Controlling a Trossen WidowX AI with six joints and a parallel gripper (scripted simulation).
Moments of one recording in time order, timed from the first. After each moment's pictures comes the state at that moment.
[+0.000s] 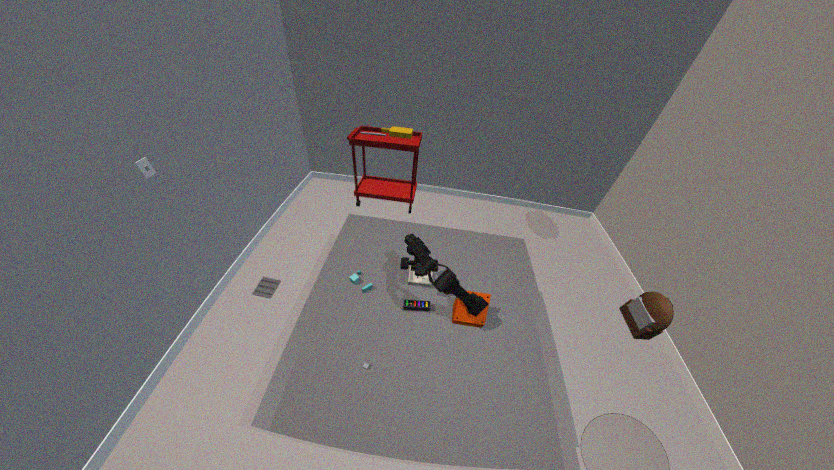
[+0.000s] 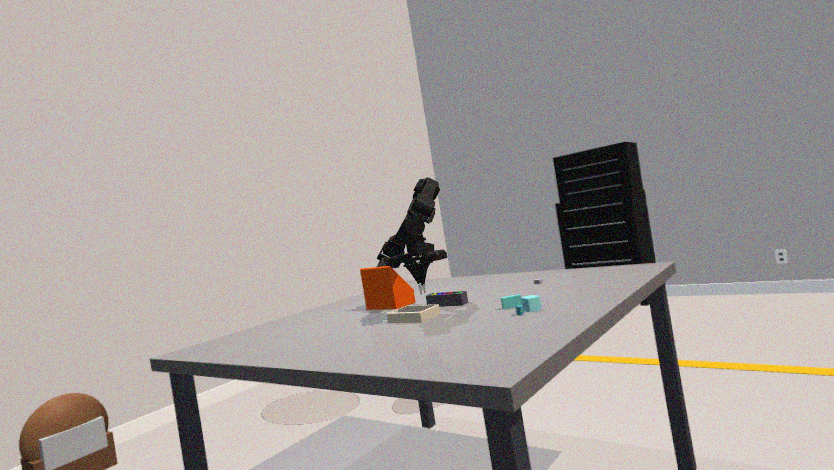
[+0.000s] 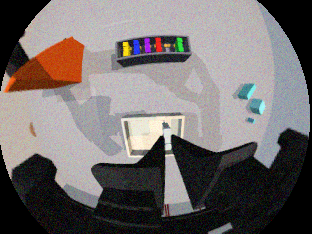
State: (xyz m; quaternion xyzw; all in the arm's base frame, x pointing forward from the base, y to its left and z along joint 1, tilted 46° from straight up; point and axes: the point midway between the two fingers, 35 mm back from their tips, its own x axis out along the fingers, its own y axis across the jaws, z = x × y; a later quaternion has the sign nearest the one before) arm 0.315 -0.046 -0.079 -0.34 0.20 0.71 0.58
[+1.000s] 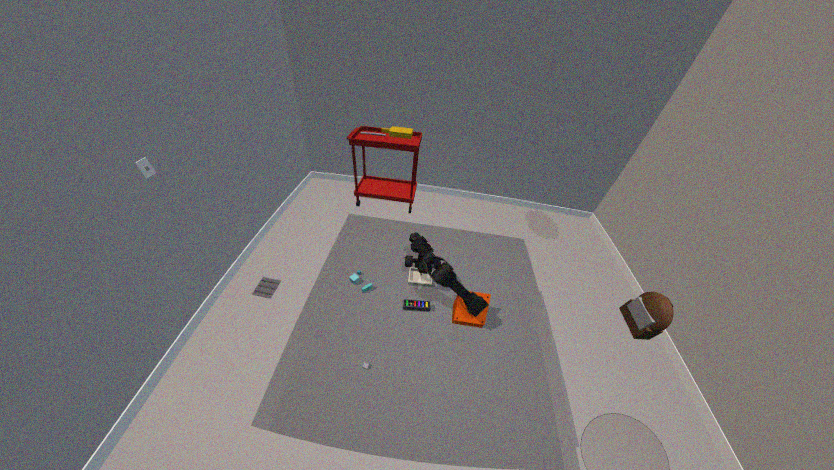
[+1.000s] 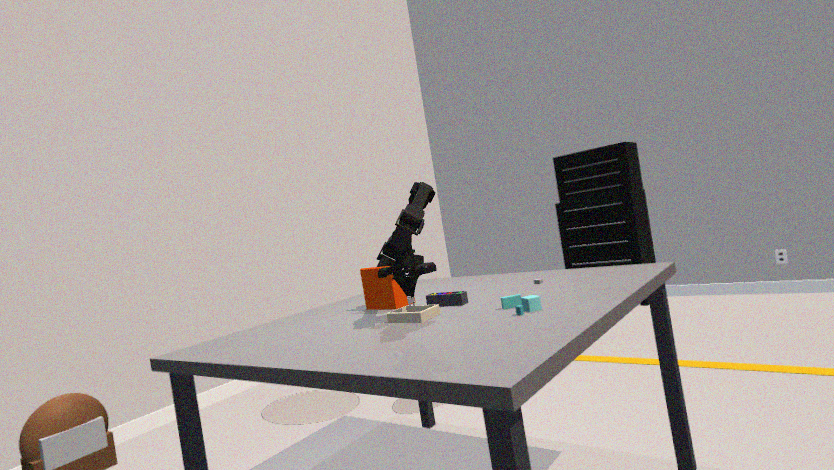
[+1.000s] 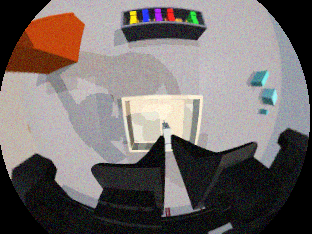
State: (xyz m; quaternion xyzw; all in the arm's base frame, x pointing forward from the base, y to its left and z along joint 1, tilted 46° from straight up) arm 0.303 -0.056 -0.131 -0.34 0.19 0.72 0.58
